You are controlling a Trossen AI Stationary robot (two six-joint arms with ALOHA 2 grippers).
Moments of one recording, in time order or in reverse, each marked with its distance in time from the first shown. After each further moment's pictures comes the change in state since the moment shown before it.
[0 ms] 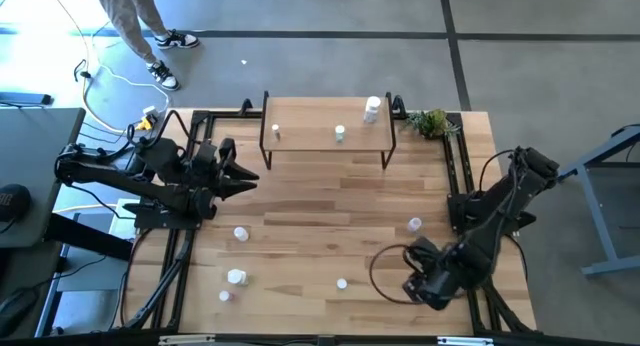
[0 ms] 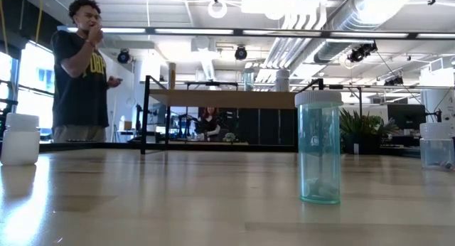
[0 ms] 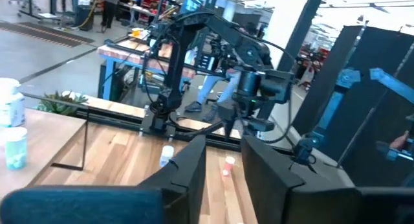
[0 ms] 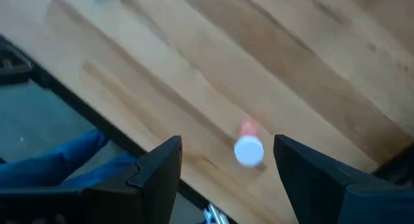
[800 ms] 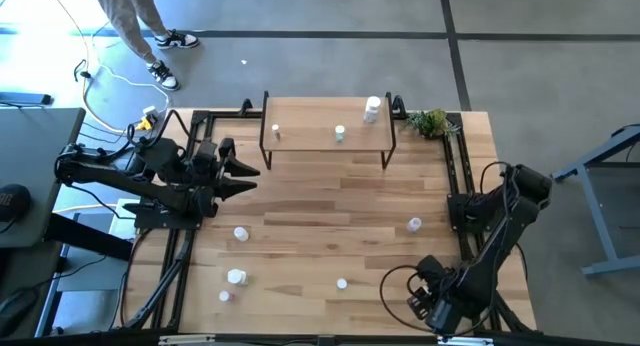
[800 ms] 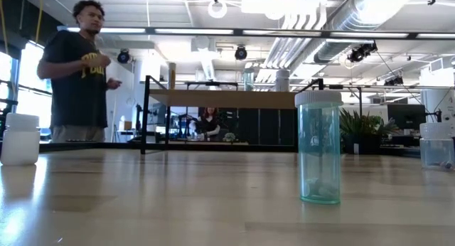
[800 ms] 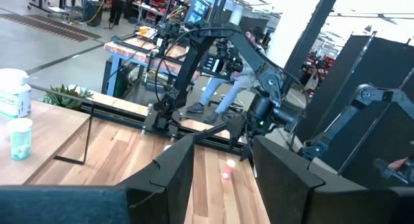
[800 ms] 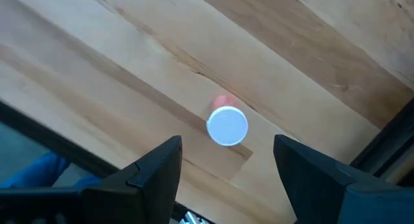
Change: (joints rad) left arm 0.000 0.000 0.000 0.000 -0.028 -0.049; right arm 0.139 0.176 0.000 -0.003 -0.007 0.224
